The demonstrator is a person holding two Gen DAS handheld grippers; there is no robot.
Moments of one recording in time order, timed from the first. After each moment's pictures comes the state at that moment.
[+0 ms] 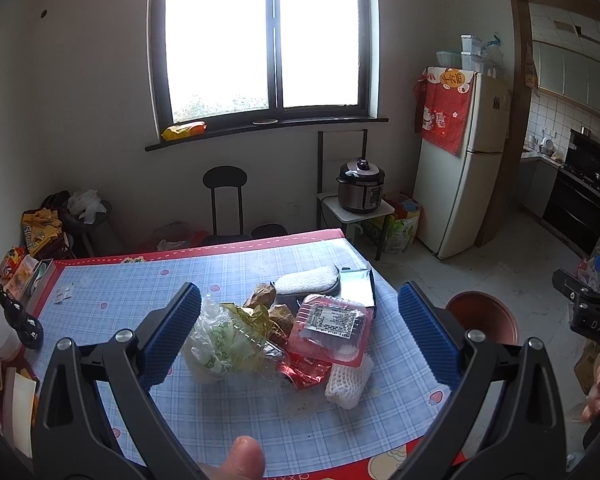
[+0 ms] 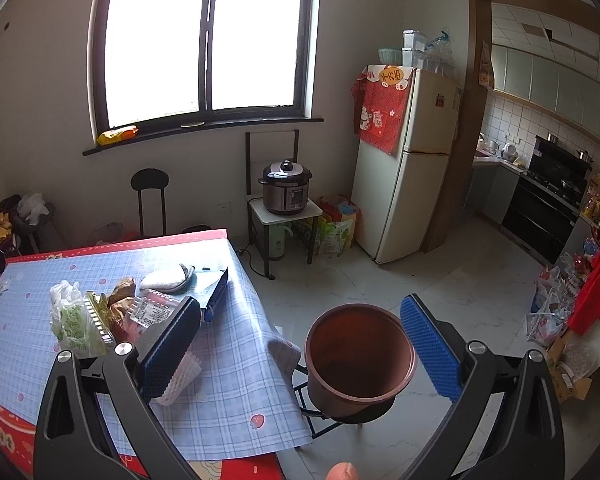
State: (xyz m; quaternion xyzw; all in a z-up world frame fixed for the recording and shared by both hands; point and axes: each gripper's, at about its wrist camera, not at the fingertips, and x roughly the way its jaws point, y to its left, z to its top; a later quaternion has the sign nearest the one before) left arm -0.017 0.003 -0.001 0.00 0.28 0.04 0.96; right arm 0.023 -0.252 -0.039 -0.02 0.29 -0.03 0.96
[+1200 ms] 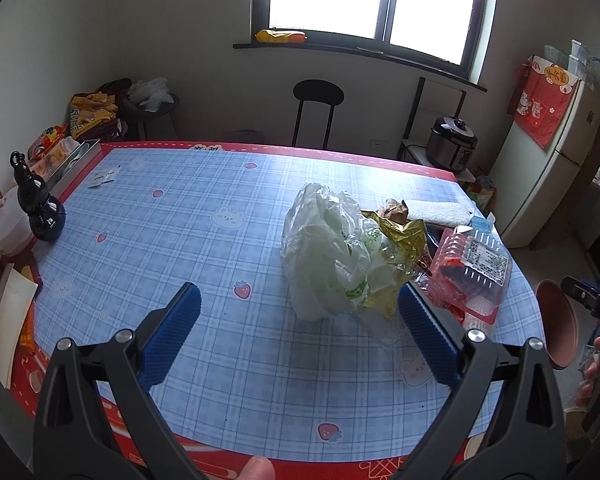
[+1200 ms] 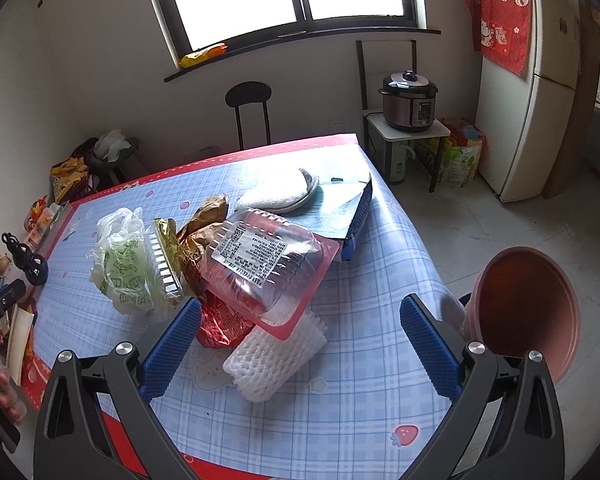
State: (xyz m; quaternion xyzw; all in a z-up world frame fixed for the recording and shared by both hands) left arm 0.001 0.189 -0.145 -0.09 0.38 0.15 0.91; right arm 0.142 -0.142 -0.194 0.04 0.42 0.17 0.89
